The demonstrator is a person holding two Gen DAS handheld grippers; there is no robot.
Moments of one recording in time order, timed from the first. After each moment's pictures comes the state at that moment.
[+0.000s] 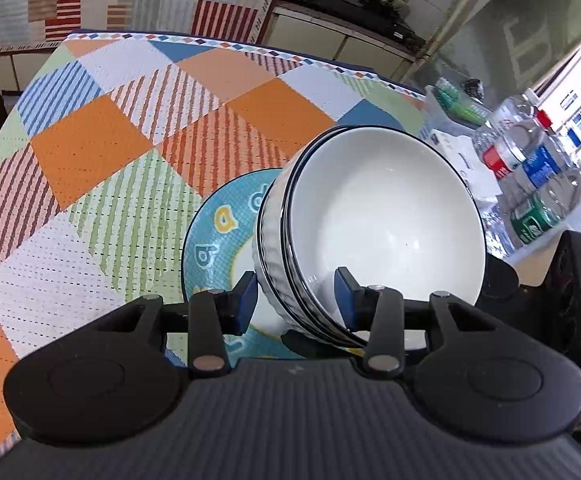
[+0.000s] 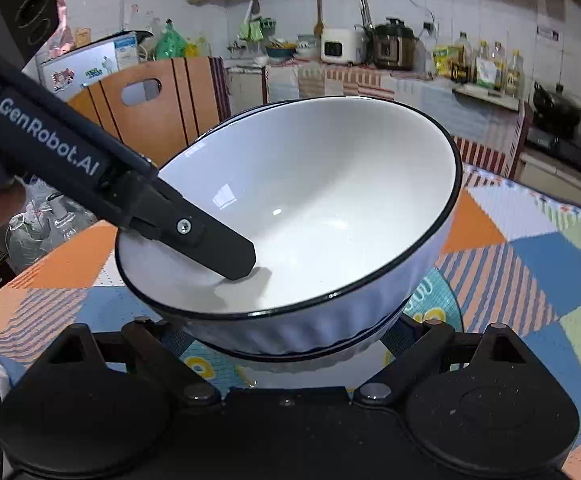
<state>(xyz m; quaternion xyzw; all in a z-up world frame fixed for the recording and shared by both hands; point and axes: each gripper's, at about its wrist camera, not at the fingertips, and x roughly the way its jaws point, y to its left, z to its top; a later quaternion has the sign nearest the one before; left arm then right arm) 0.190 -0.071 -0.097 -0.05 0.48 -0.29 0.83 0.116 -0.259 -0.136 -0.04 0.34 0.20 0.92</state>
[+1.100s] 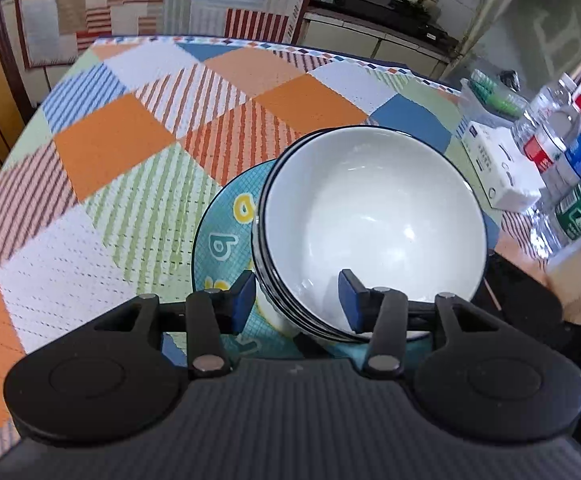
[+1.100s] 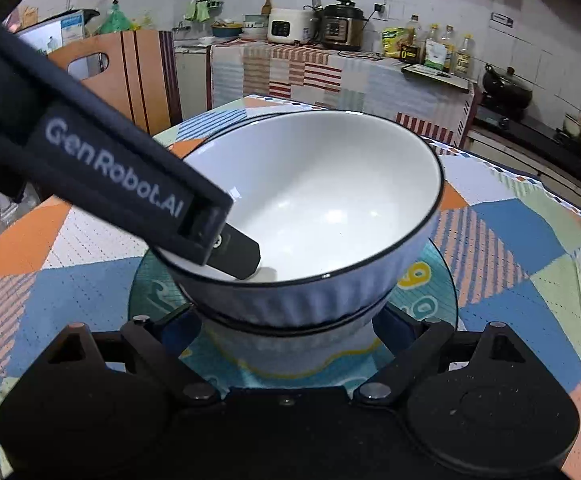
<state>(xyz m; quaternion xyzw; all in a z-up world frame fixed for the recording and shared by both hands) 0.172 -0.091 -0.115 -0.01 0.46 -0.23 0.86 0.103 -0.238 -0.146 -0.06 0.36 0.10 0.93</state>
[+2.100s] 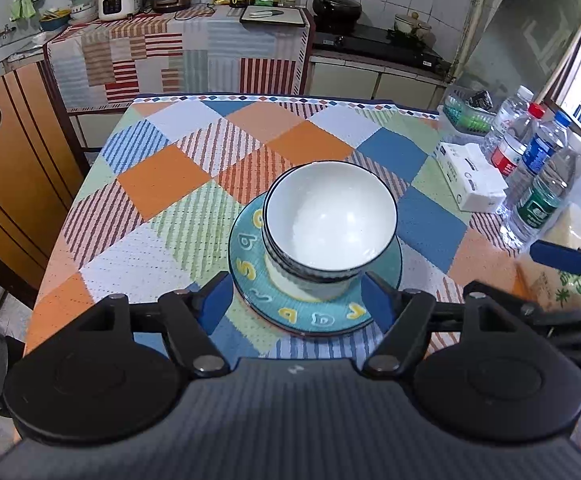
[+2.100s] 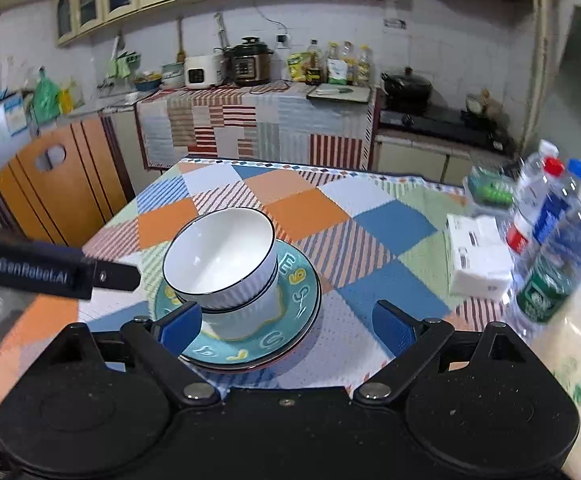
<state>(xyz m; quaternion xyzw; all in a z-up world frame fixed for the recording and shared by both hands) 0.073 -0.061 -0.022 0.03 0.40 -0.21 0.89 -0.003 -0.287 -0.030 0.03 0.33 -0.01 0.94</state>
